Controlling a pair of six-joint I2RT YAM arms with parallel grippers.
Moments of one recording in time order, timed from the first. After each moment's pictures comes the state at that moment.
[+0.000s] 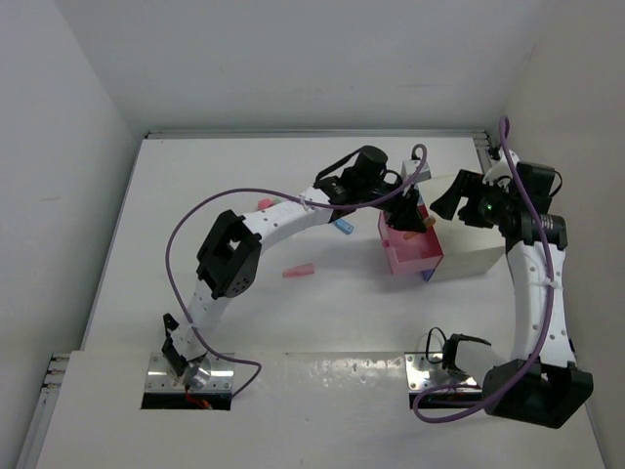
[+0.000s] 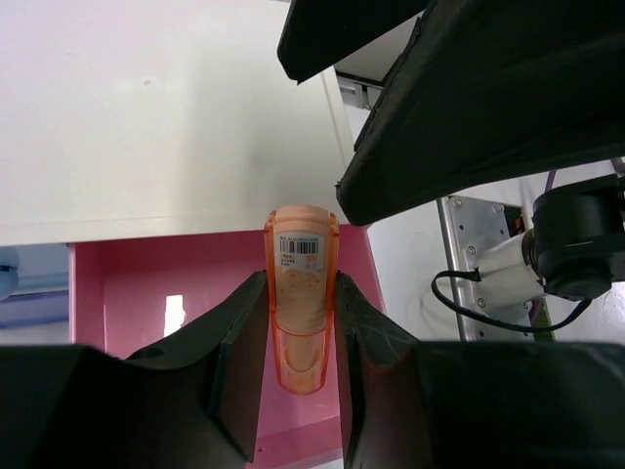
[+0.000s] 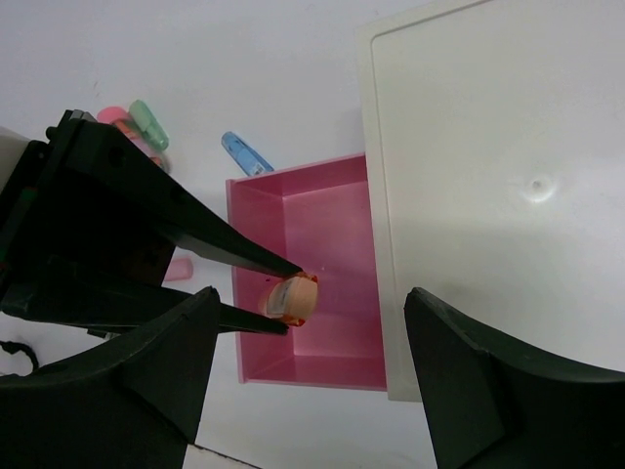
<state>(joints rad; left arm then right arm) -0.85 2.19 1.93 -0.08 0.80 -0.06 -0.24 1.08 1.09 -0.71 -0.49 0.13</state>
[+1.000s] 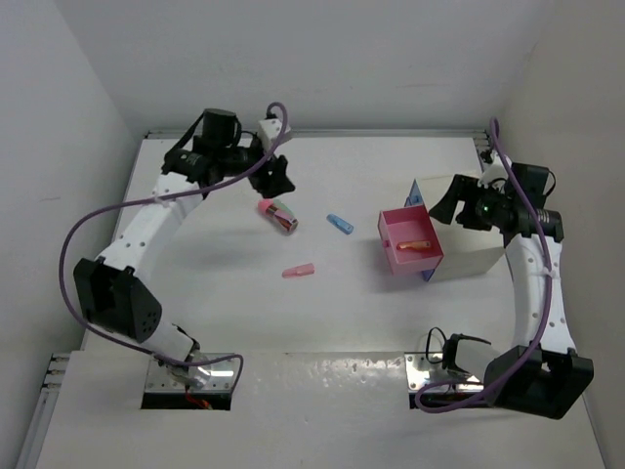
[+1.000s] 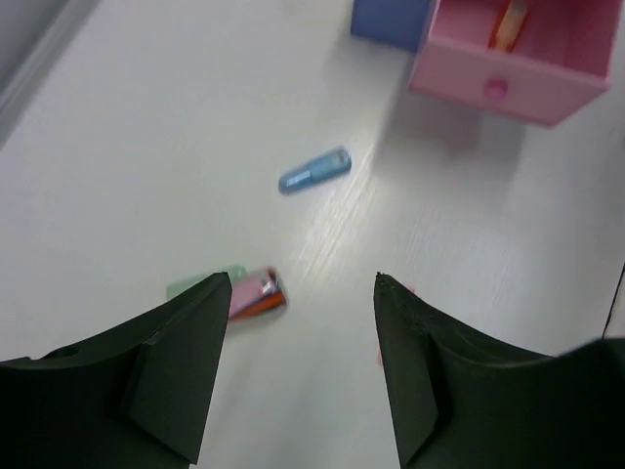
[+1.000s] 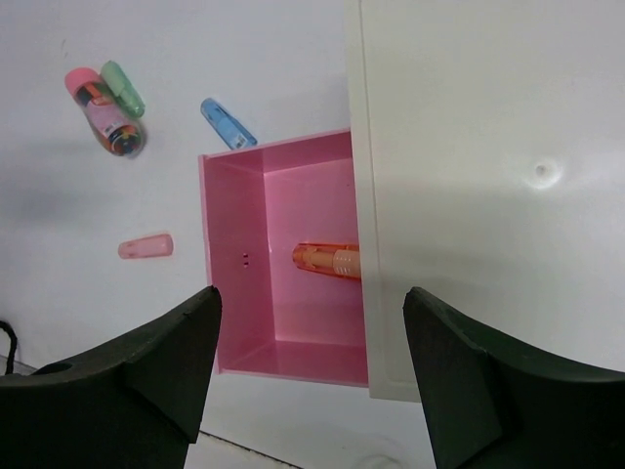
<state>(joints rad) -0.34 1.55 1.55 -0.56 0.69 0.38 -0.24 1.13 1.09 -0.74 -0.50 0.06</state>
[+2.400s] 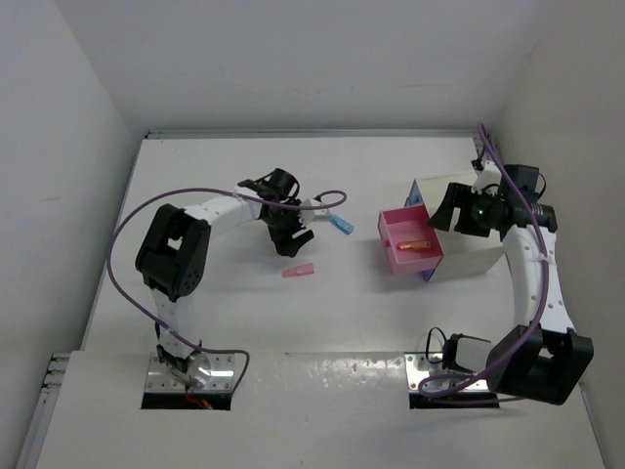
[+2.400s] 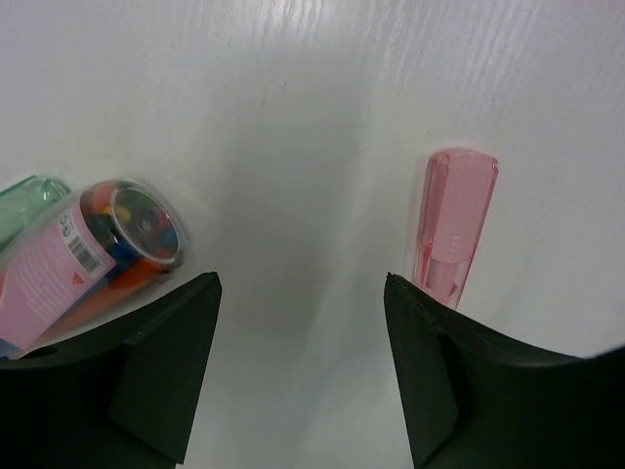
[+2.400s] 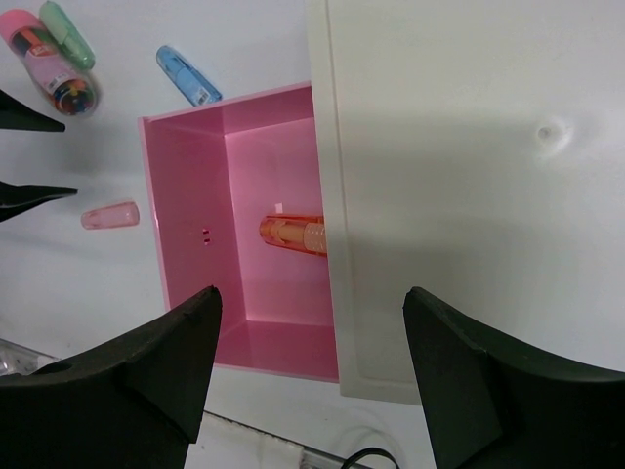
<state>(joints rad) -0.49 1.89 1.34 -0.64 0.36 0.68 -0.24 1.20 1.06 -0.79 -0.47 0.00</state>
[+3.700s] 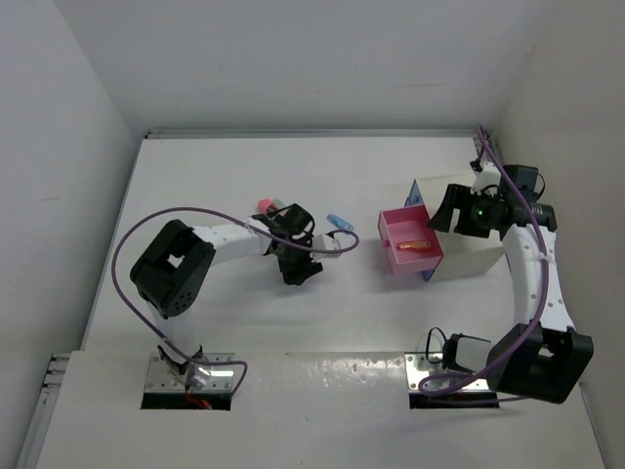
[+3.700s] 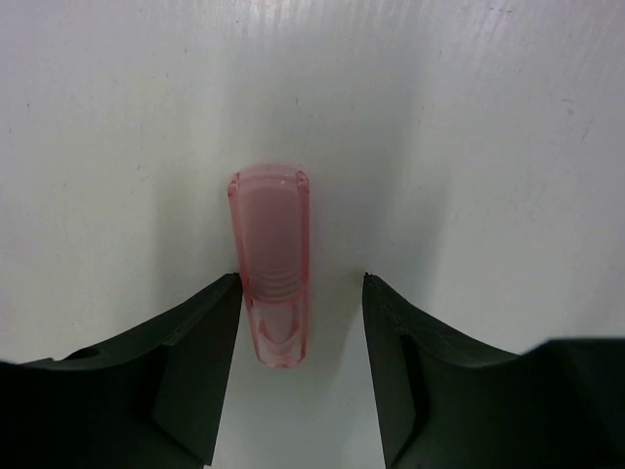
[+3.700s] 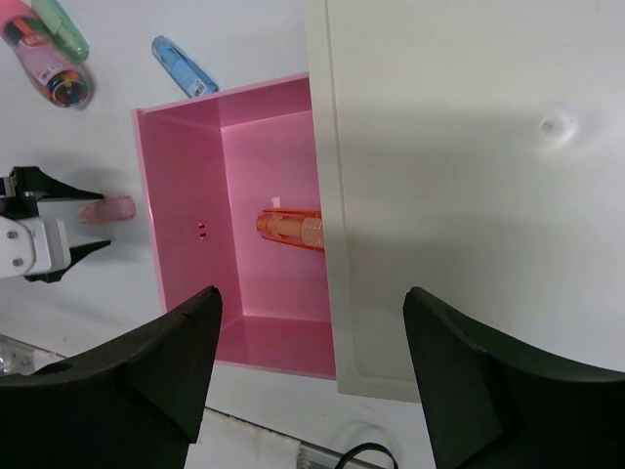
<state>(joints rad) -0.67 1.80 1.09 -0.48 0.30 0.60 -0.24 1.21 1.06 -0.80 -0.47 -0.02</state>
